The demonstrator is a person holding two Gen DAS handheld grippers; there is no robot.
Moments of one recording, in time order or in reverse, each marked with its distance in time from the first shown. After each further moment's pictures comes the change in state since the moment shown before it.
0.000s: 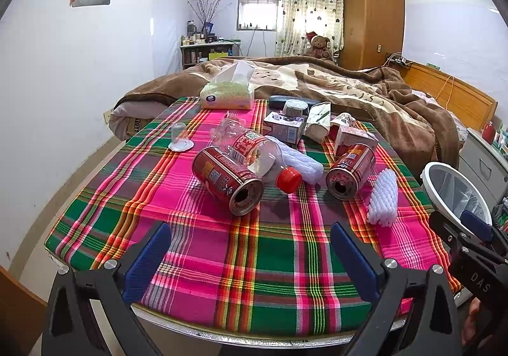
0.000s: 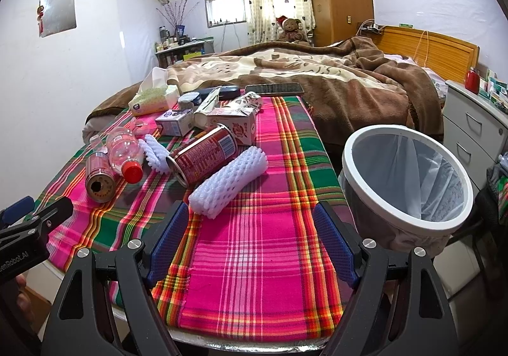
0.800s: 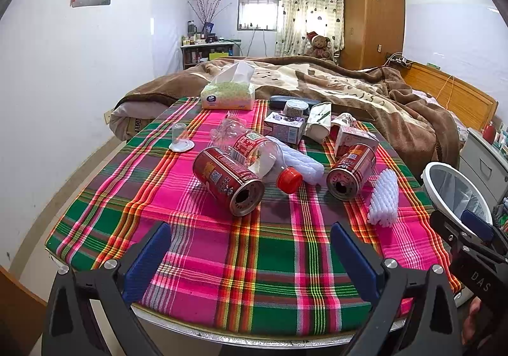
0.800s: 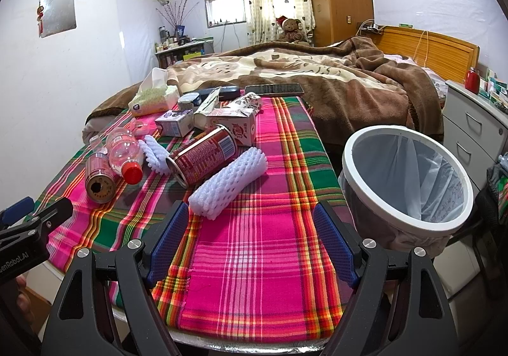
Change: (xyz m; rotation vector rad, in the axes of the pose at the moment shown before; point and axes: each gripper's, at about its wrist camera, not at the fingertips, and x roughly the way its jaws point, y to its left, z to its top) left arm 0.001 0.001 0.001 -0.001 0.002 0.001; right arm 0.001 0.000 0.000 0.001 0.001 -0.002
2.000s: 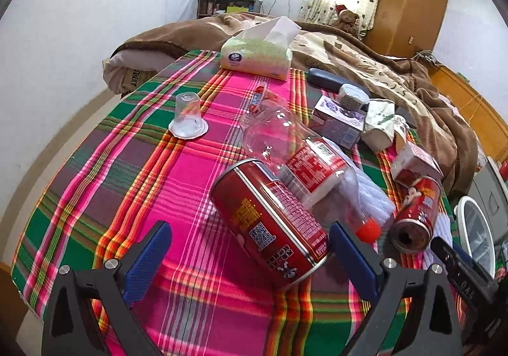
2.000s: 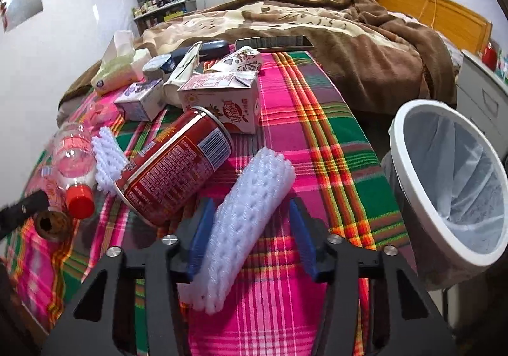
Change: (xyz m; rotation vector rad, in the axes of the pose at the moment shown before) left arm 0.123 0.057 0.054 -0.167 0.217 -0.021; right arm 0.095 0.009 0.028 0.060 0.235 -0.025
